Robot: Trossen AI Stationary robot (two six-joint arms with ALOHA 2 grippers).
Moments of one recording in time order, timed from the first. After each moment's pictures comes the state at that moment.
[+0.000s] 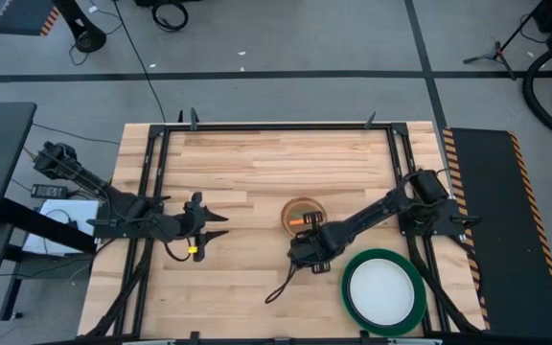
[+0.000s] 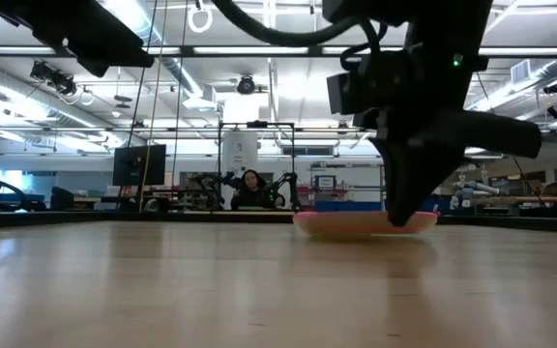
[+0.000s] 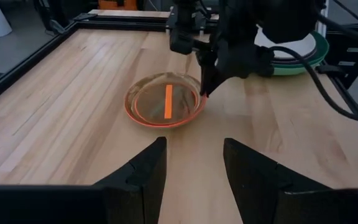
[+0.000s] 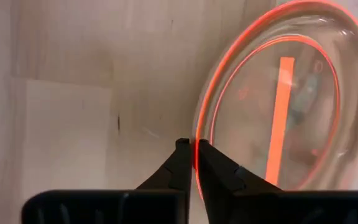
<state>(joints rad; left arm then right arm) -0.53 0.92 0.51 -0.05 -0.61 -0.30 0.37 1.96 1.31 -0.84 0.34 0.21</state>
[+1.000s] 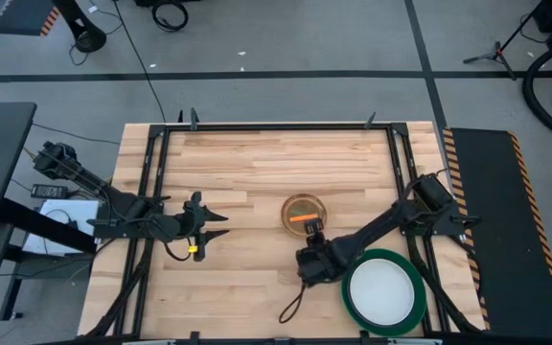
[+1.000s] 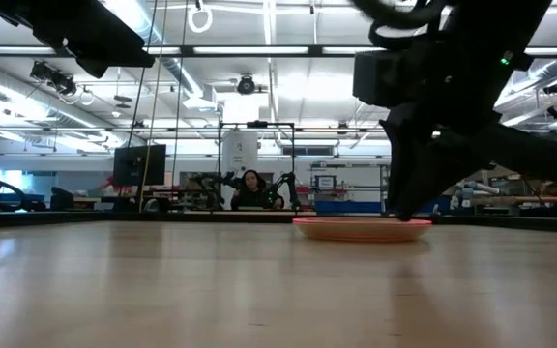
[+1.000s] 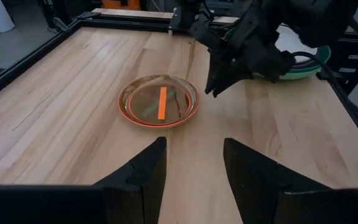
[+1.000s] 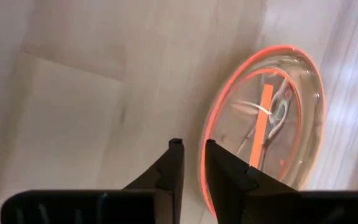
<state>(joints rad) -0.53 0.92 0.51 -0.05 -0.63 -0.34 0.49 1.96 1.27 -0.80 0.56 0.14</state>
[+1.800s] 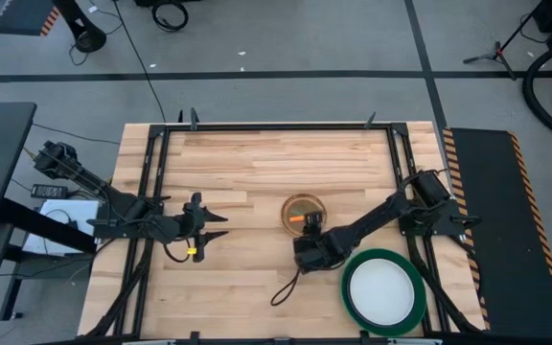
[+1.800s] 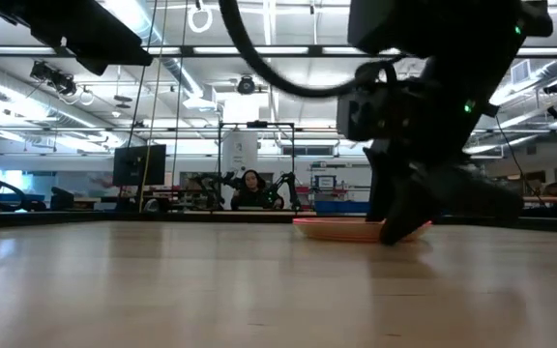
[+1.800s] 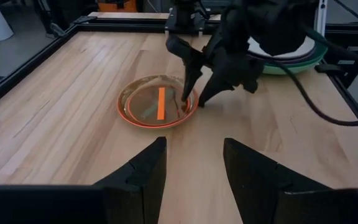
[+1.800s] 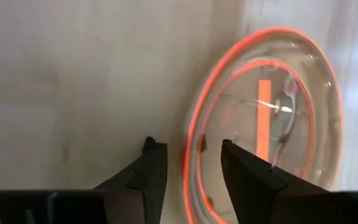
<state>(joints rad) -0.54 0.92 0.51 -0.05 -0.63 -0.29 0.40 1.96 1.15 -0.60 0.56 0.17</state>
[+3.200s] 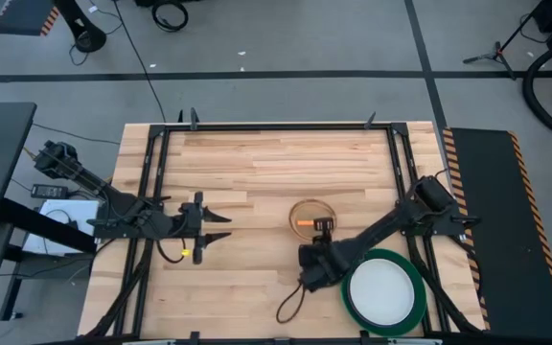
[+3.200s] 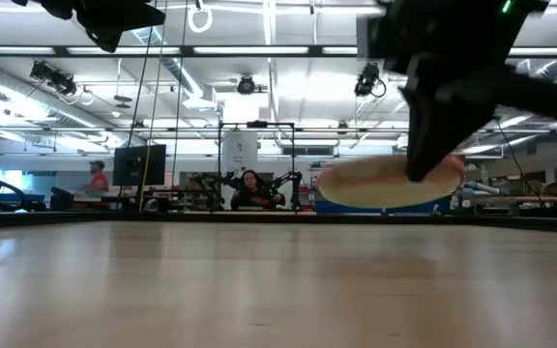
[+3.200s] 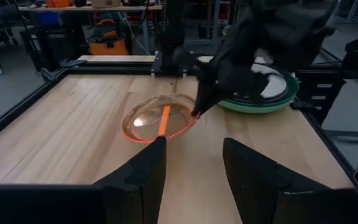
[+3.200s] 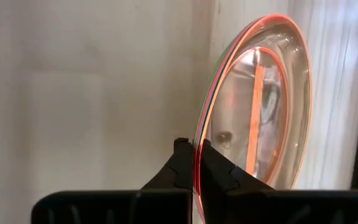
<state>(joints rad) -0.55 0.92 0.51 0.15 -0.62 -0.17 0.52 1.96 1.42 -1.07 0.56 0.48</state>
